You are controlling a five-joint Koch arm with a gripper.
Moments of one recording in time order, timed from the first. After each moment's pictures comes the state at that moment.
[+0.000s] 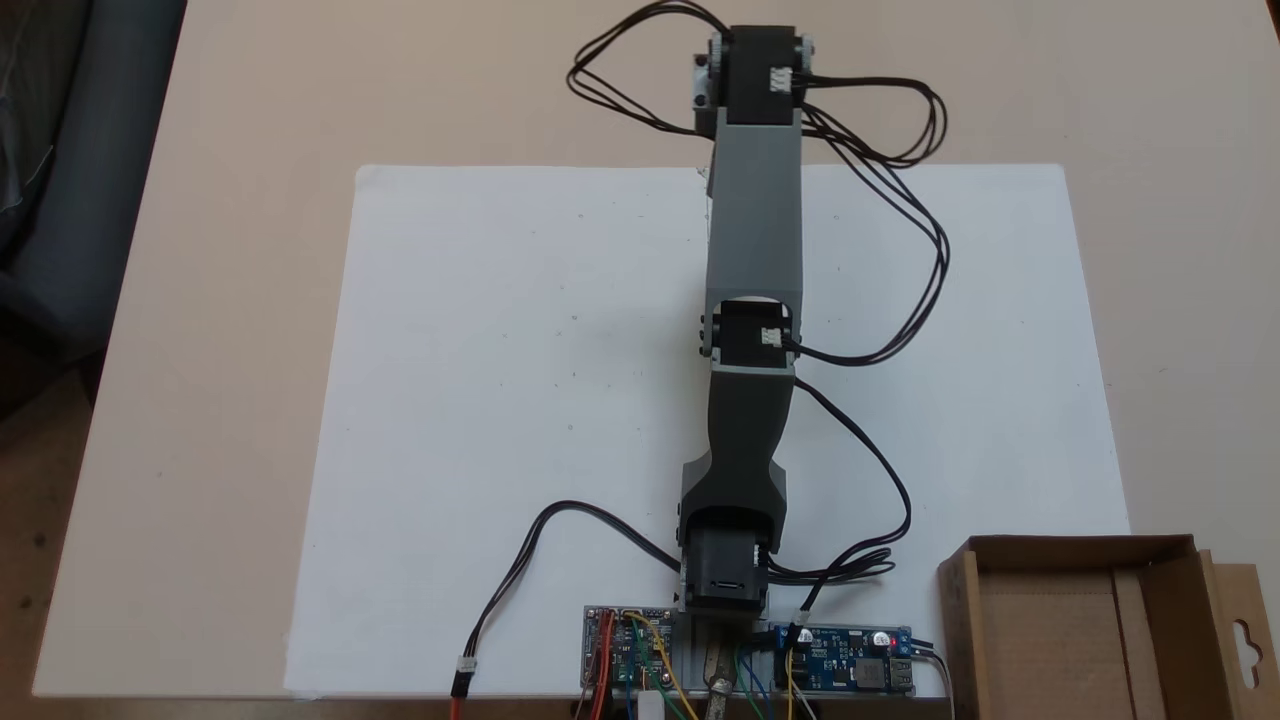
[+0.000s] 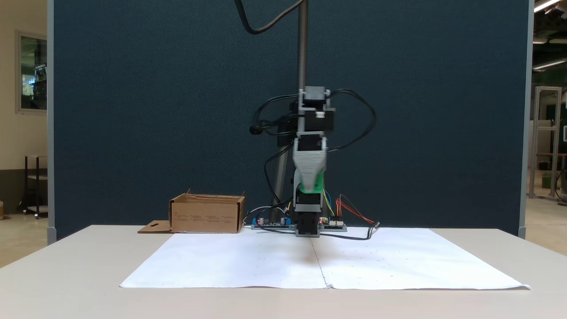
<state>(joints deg) 4.6 68.5 41.1 79.4 5.8</state>
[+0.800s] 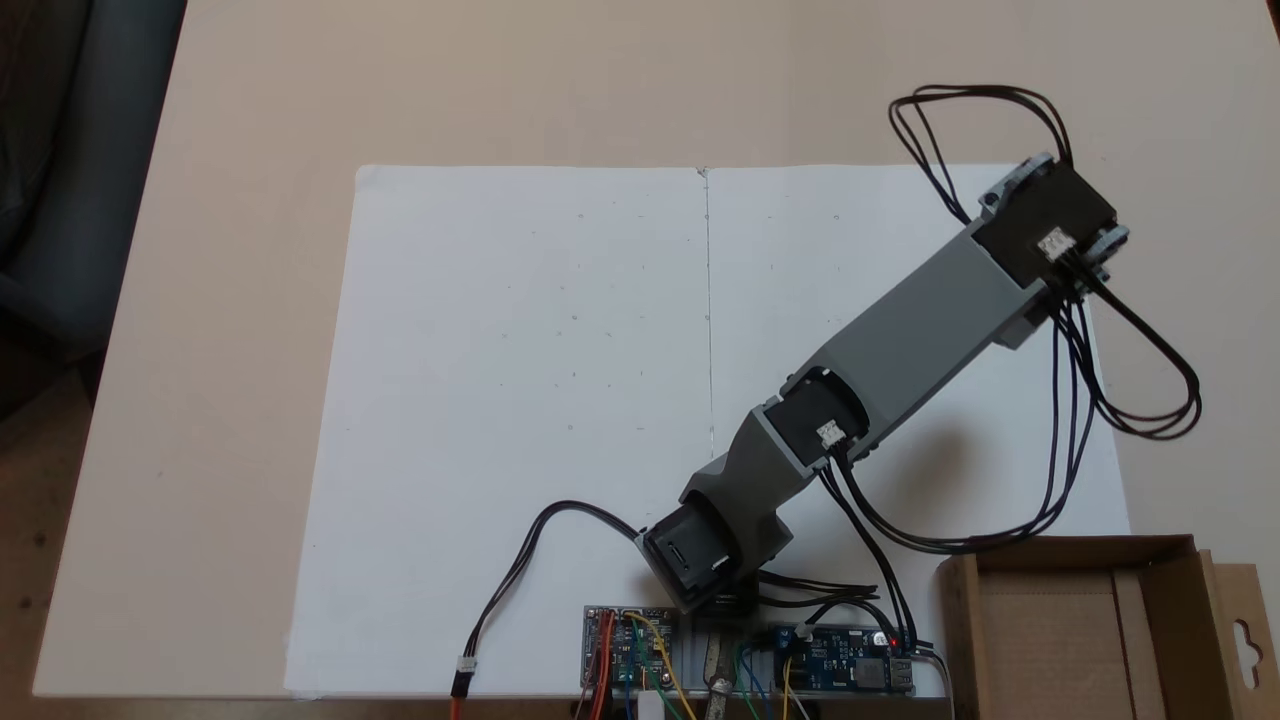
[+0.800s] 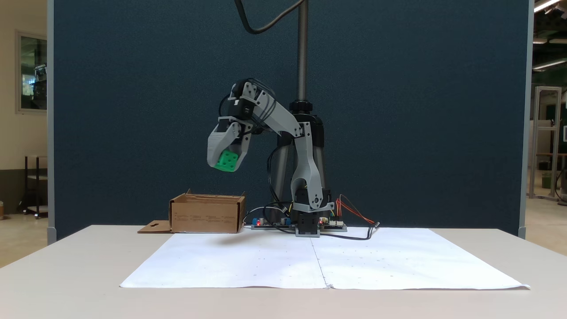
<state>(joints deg) 55.8 79.3 45.3 79.4 -7.9</state>
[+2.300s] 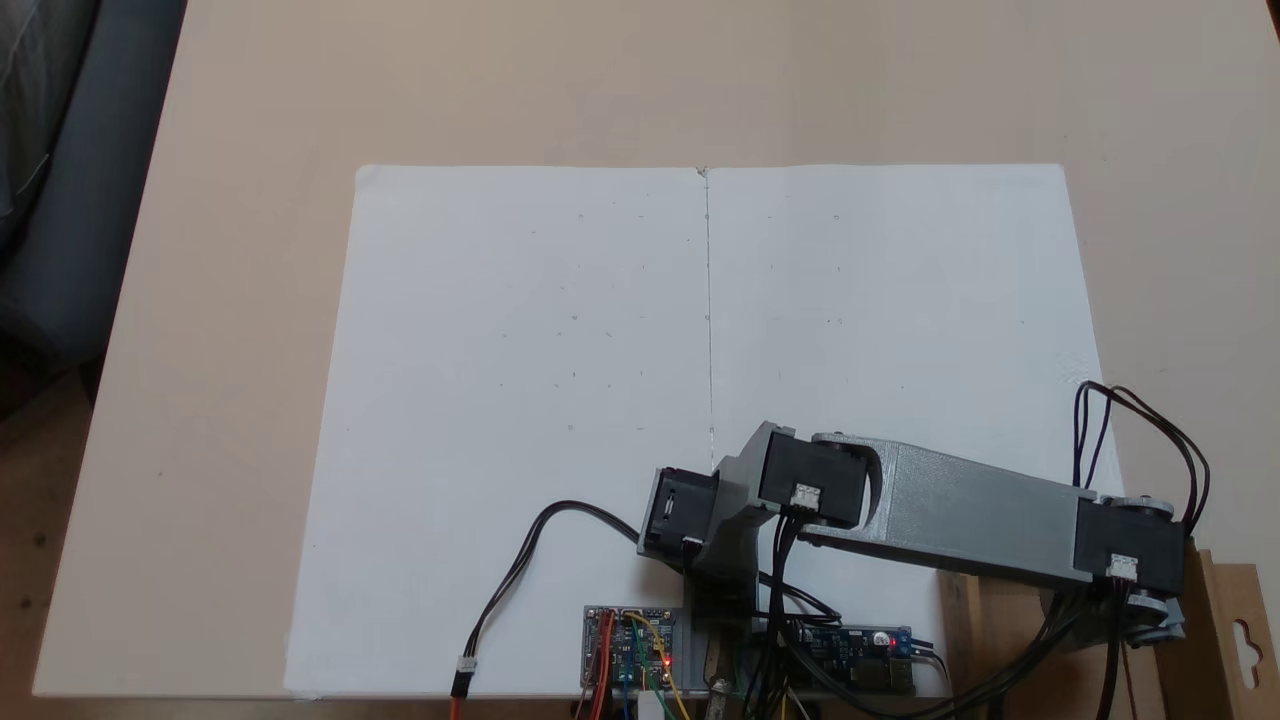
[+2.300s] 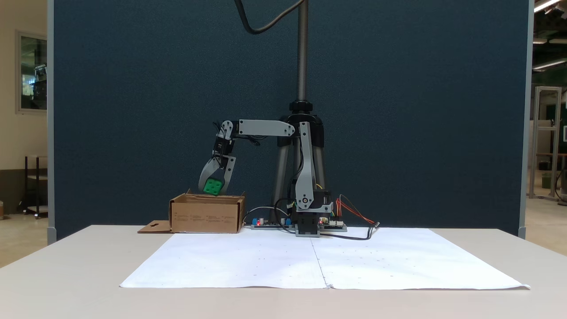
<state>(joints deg) 102.7 83.9 79.8 47.6 -24.9</state>
